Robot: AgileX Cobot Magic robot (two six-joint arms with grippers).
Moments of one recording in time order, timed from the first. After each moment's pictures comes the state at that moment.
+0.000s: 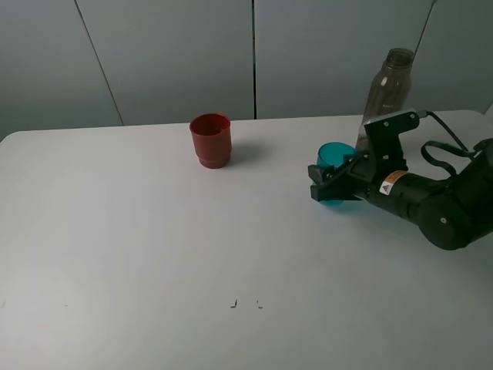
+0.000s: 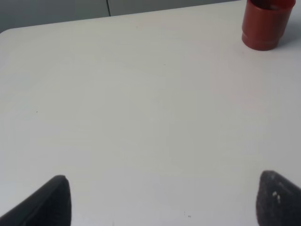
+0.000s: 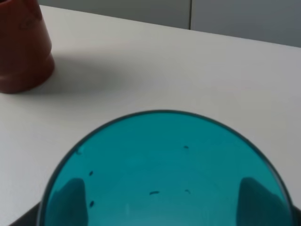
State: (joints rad) left arm -0.11 0.00 -0.51 0.02 1.09 0.00; right arm 0.34 1.99 -0.48 -0.09 -0.97 0.06
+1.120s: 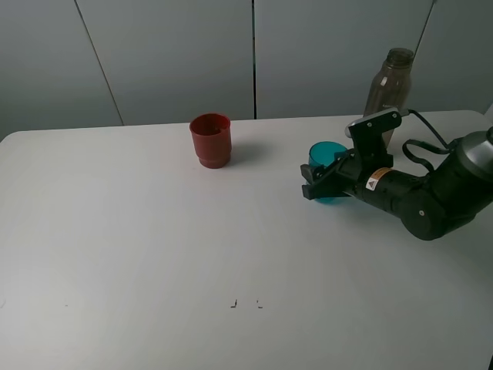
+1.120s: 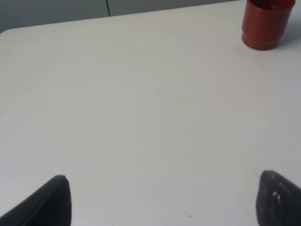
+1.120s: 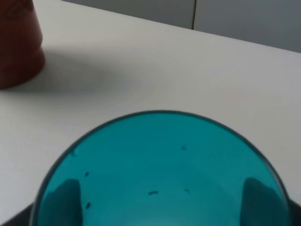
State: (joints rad) left arm -0.11 0.00 -0.51 0.02 1.09 0.00; right arm 0.34 2.08 -0.57 -0.09 -0.95 0.01
